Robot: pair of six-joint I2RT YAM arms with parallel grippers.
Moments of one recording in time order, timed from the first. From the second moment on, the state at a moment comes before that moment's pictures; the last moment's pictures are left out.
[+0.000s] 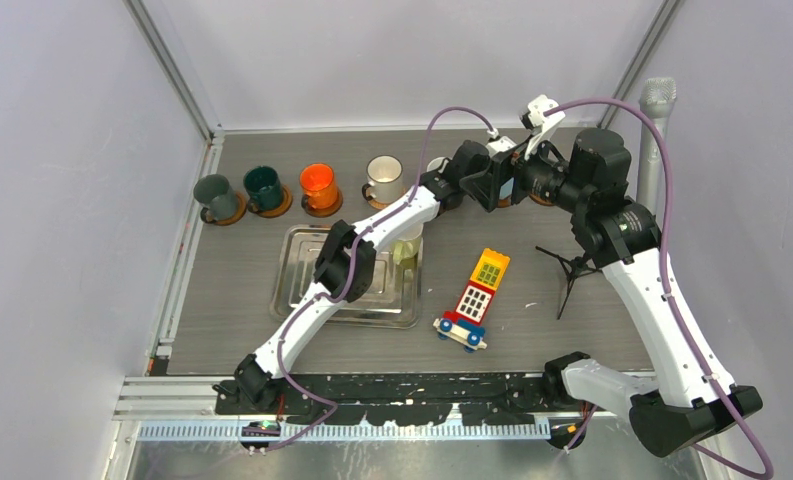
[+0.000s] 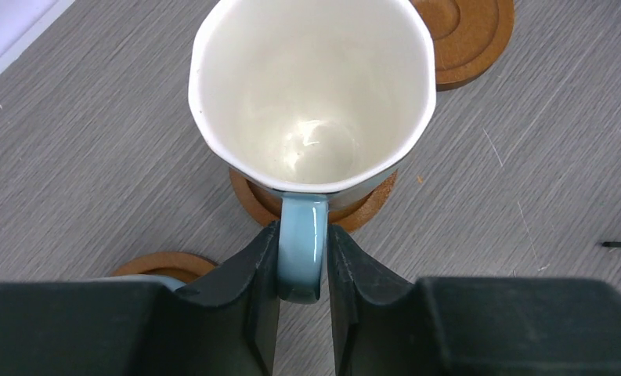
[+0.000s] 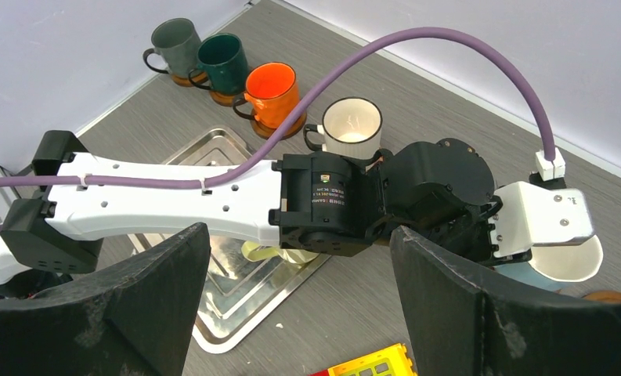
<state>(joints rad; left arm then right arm) -0.81 2.66 2.50 -0.30 0.03 0.07 0.33 1.09 1.36 -0.47 -0.45 0.02</state>
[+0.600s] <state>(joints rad) -0.81 2.59 2.40 -0.30 0.05 0.07 0.33 1.10 1.36 -0.48 -0.43 0.01</state>
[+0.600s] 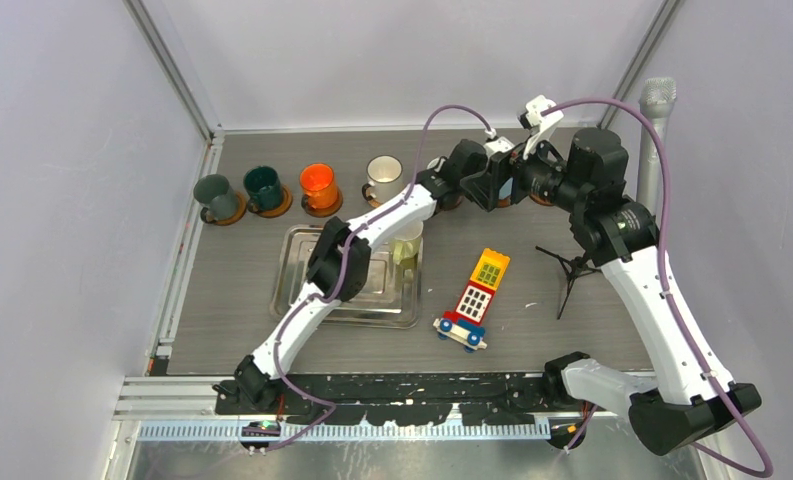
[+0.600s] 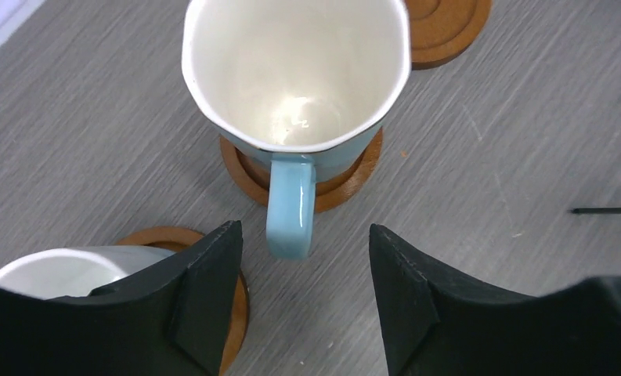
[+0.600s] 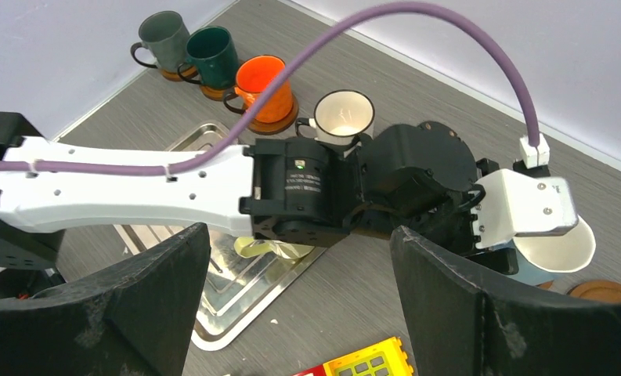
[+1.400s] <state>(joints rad) -0.55 1.91 1.87 -0.36 0.17 -0.04 0.35 1.18 1.42 -0.55 -0.36 0.16</state>
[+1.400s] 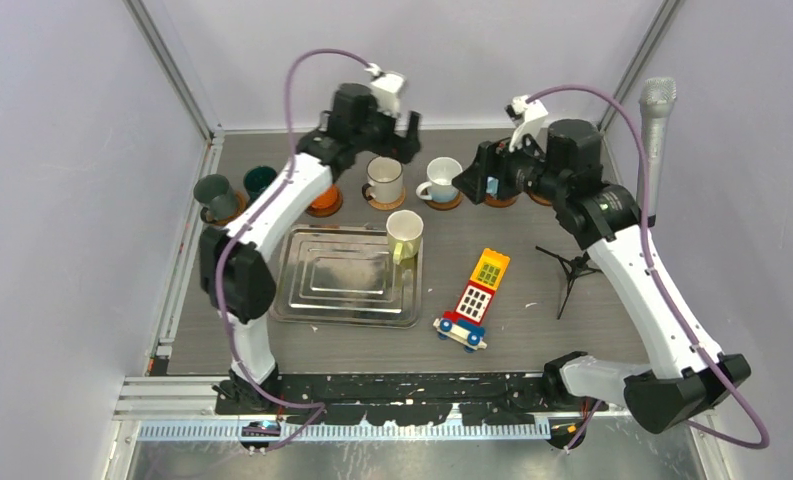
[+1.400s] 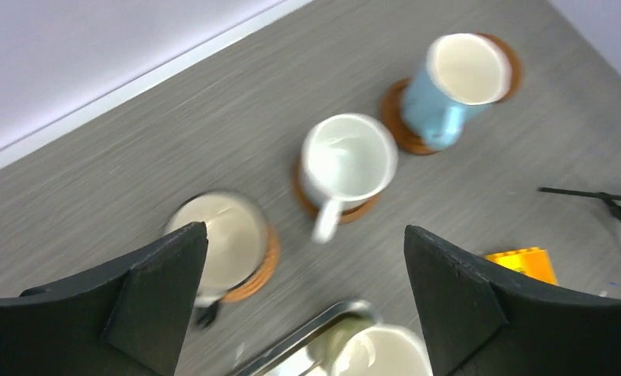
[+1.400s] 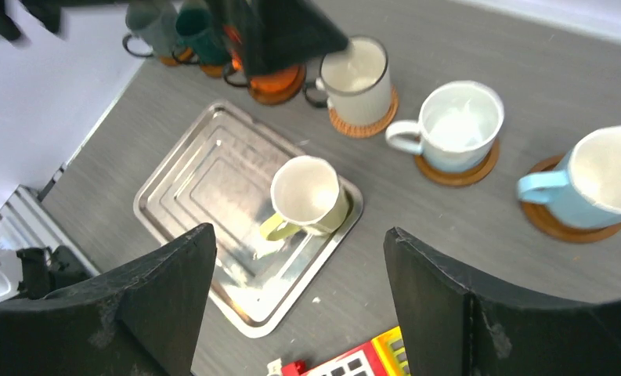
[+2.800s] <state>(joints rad) -0.12 1.38 1.31 -0.53 -0.22 -0.29 0.82 1.93 1.68 -0.90 0.17 0.69</state>
